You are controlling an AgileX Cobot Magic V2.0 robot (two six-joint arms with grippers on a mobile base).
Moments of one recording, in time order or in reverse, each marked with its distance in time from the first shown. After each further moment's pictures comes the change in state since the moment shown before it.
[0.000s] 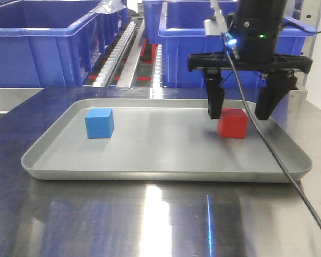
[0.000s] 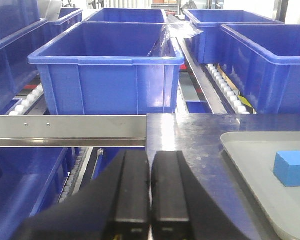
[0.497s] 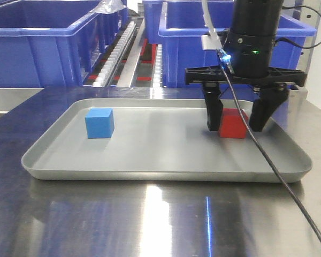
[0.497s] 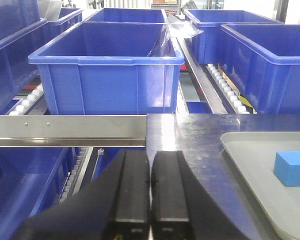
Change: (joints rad) left arm 0.000 0.000 0.000 0.000 0.000 0.000; right arm 0.000 0.039 0.000 0.000 -0.017 0.028
